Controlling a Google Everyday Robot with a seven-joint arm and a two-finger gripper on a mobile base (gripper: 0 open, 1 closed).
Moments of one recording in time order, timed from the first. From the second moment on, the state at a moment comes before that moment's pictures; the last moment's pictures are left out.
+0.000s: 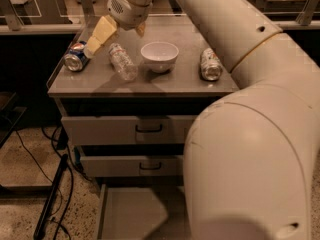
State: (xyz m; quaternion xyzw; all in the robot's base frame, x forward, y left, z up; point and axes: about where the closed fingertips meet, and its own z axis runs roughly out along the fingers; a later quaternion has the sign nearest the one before) arm 0.676 0.099 0.951 -0.42 0.87 0.16 0.19
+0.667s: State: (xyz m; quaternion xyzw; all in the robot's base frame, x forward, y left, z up) arm 0.712 0.123 0.931 -0.41 0.88 0.17 0.18
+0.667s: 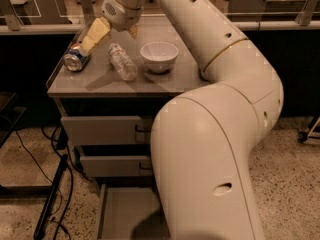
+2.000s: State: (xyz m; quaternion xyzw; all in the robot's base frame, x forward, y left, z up) arm 0.739 0.109 0.900 -0.38 0.88 0.20 0.18
